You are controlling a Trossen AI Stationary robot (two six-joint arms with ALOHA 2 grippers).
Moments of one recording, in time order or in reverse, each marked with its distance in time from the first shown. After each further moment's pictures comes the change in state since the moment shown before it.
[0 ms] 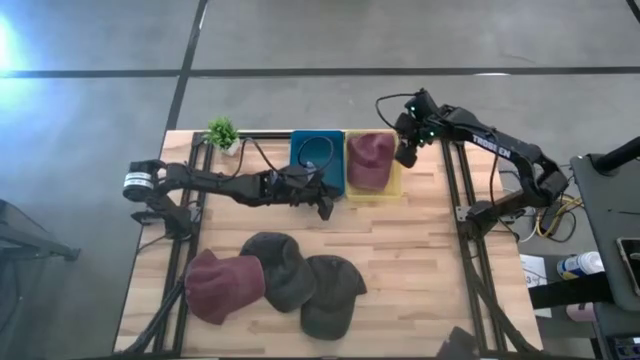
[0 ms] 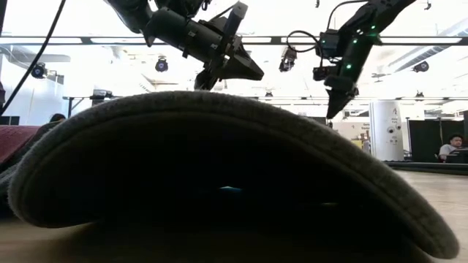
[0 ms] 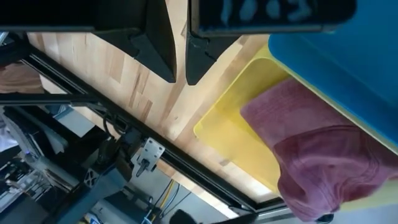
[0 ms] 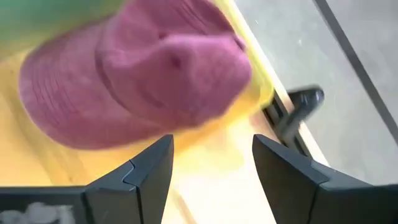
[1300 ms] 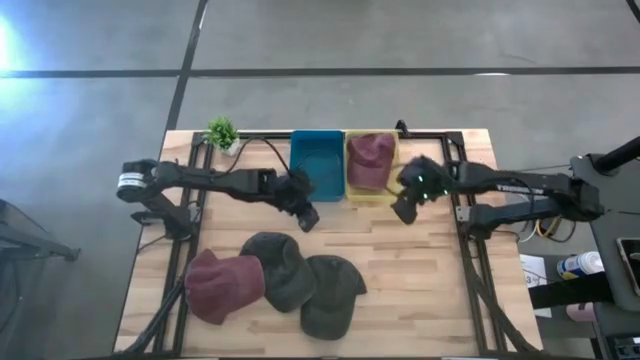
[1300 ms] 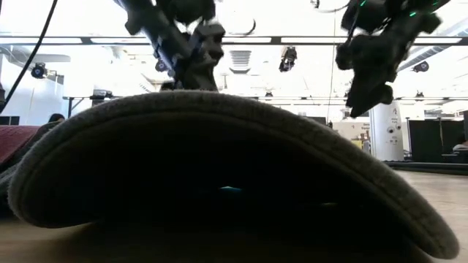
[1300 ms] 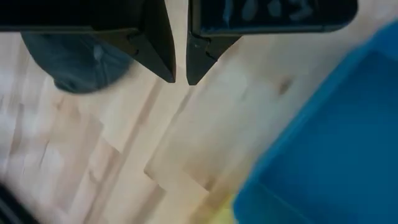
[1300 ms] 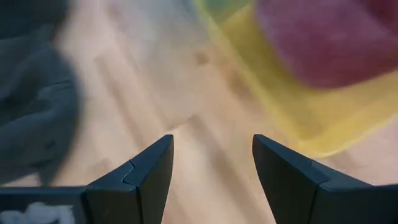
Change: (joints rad) left arm -0.029 -0.049 0.081 -0.639 0.152 -0.035; right arm 0.593 -0.387 -0.393 0.119 -0.082 0.755
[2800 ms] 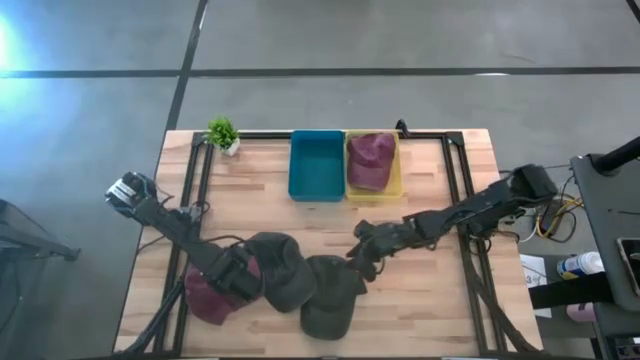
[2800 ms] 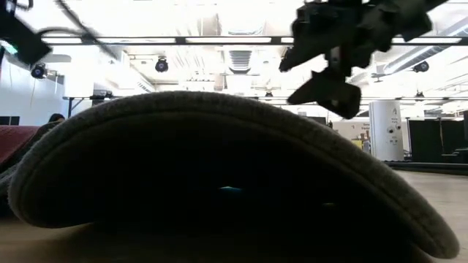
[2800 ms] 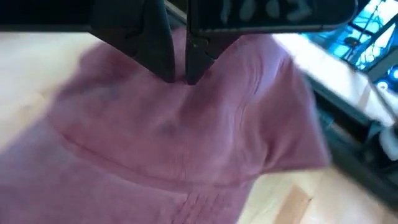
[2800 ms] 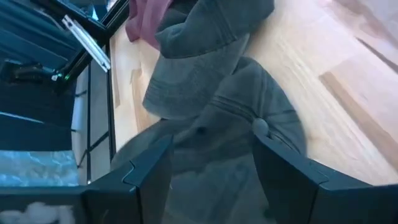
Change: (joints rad) left arm -0.705 0.000 -0.050 -0.855 0.225 -0.803; right arm 0.530 0.530 0.077 0.818 0.092 0.488
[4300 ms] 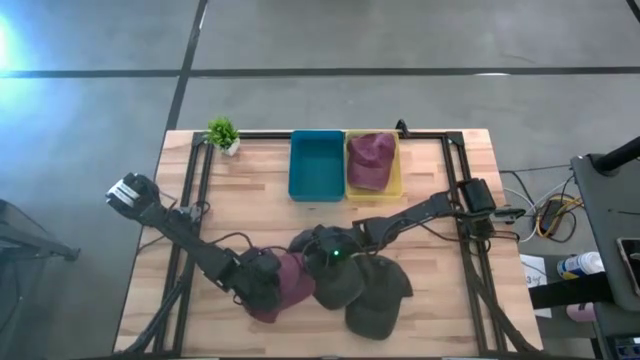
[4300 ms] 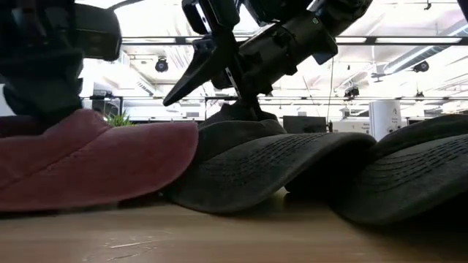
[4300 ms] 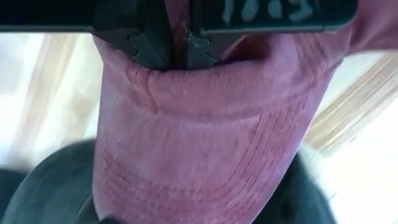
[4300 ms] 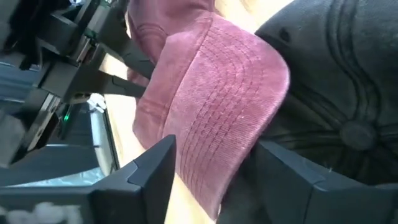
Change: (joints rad) left arm -0.004 0.008 -0.199 0.916 -0.649 0.184; right arm -0.078 0.465 0.442 -0.012 -0.120 0.168
